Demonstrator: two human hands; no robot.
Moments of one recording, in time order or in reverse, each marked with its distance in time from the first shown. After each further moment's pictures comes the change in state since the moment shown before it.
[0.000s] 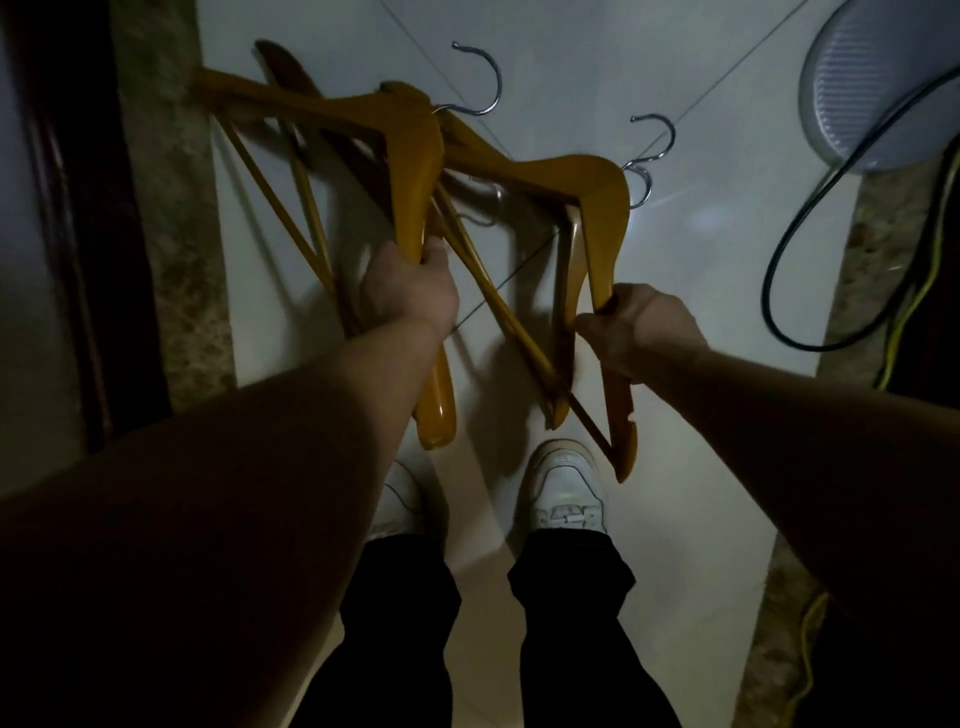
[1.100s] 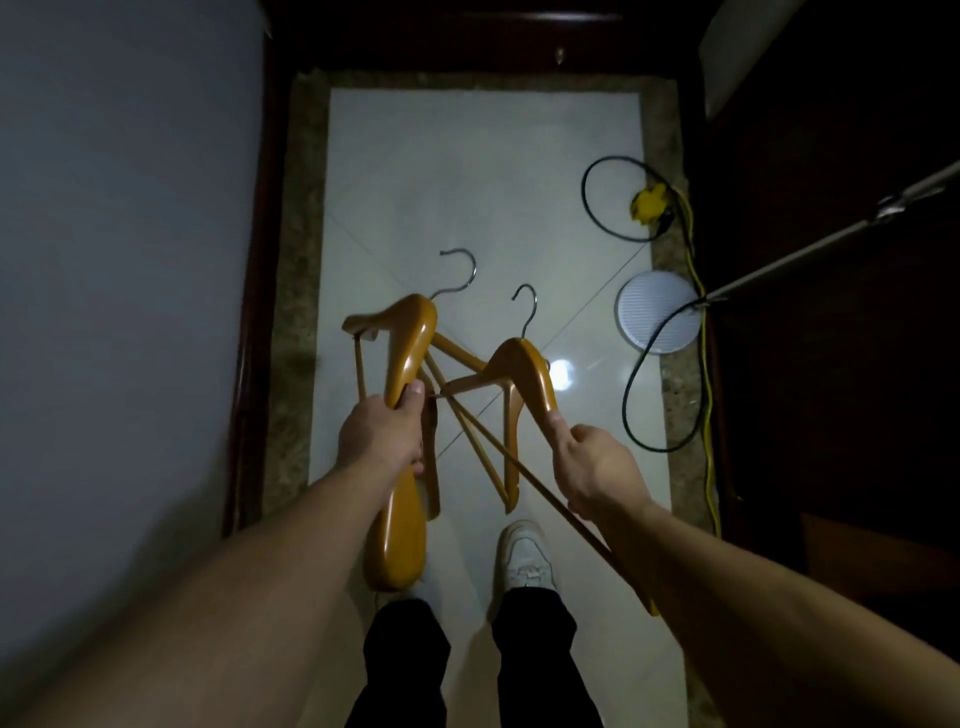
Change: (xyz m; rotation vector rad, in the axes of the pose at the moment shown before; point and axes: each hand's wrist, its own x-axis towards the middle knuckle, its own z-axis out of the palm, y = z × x) left_hand -0.210 0.098 -0.184 -0.097 -0.152 0.063; right_hand -0.281 -0.047 -0.145 0.282 0.113 0.037
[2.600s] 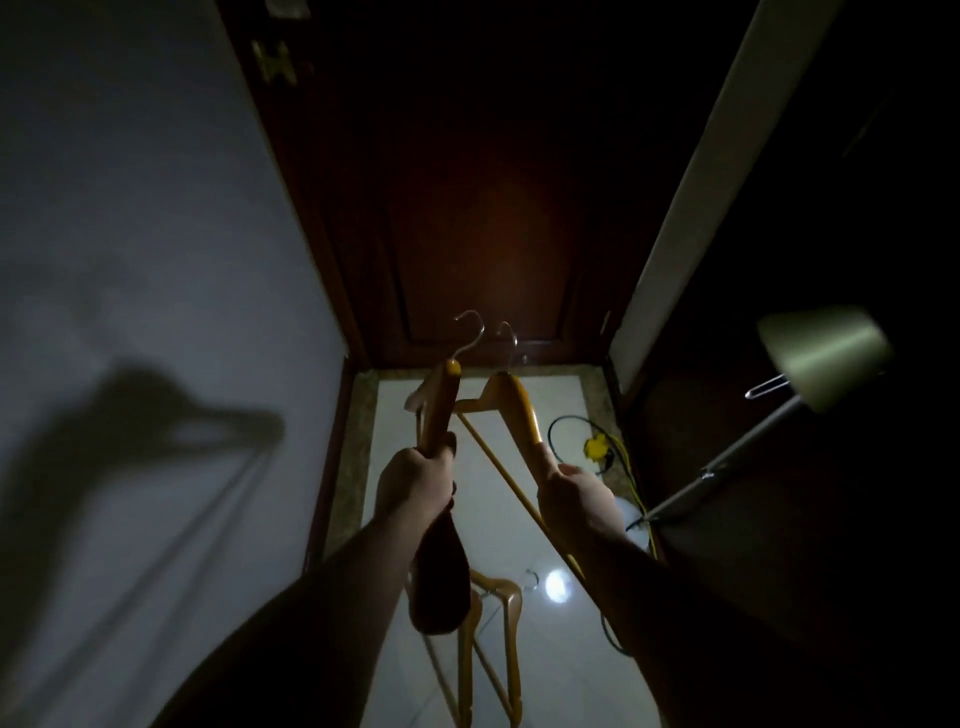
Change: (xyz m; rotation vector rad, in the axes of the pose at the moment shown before) left_hand -0.219 0.255 -0.139 -0.044 0.074 0.352; right_hand -0.230 -0.187 -0.218 0.445 0.047 -0.261
